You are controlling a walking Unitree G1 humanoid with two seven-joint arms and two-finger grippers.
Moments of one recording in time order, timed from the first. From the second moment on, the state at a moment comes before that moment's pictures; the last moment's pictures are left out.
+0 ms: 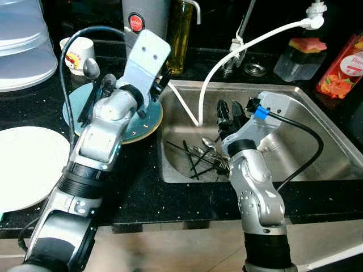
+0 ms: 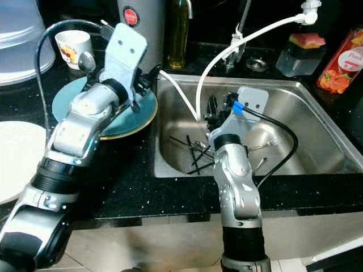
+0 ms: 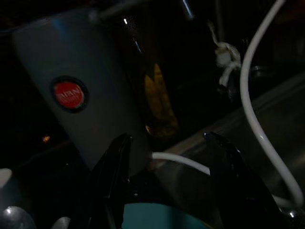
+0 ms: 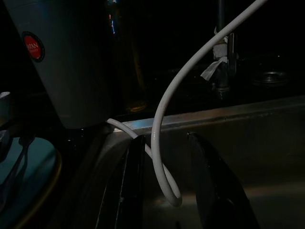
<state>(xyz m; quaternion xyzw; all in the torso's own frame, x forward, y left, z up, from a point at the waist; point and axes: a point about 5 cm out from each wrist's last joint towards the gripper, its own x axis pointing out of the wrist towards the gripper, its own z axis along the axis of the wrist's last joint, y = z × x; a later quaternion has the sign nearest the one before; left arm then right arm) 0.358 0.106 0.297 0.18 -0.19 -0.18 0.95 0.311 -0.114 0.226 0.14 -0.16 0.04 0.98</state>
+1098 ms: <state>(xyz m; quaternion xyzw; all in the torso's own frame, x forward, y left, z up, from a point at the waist) 0.316 0.091 0.319 0.17 -0.27 -0.20 0.93 0.310 -0.114 0.224 0.14 -0.15 0.04 0.98</state>
